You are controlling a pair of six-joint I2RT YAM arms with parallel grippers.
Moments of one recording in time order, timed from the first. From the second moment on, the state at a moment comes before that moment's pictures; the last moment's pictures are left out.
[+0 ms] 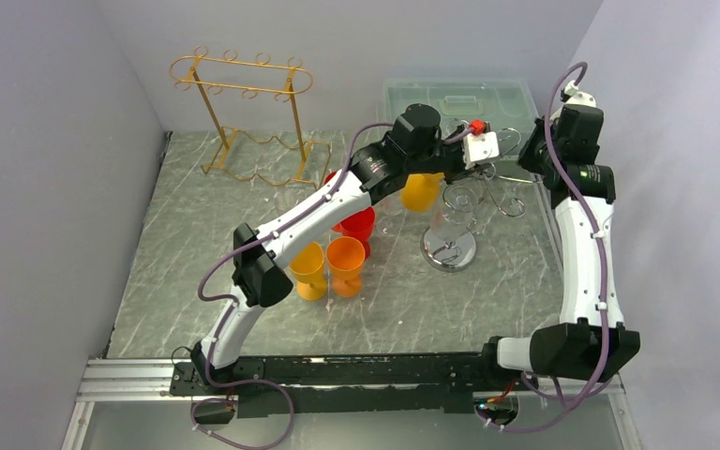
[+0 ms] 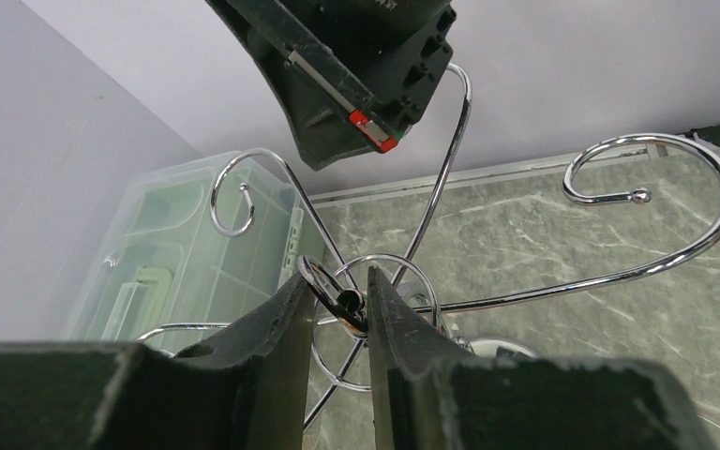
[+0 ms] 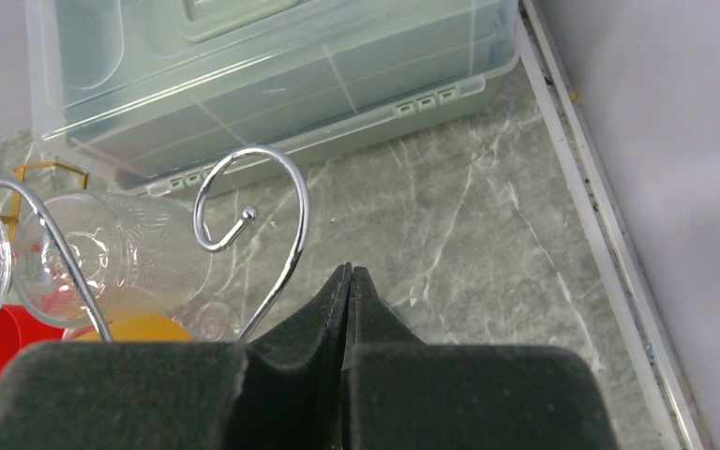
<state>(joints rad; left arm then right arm) -0.95 2.21 2.42 -0.32 0.42 0.48 -0.14 1.30 1.53 -0.71 0.00 0.23</state>
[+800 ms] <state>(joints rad) -0.97 2.22 2.45 -0.33 0.38 0.53 -0.14 1.09 1.28 -0.53 -0.03 0.23</state>
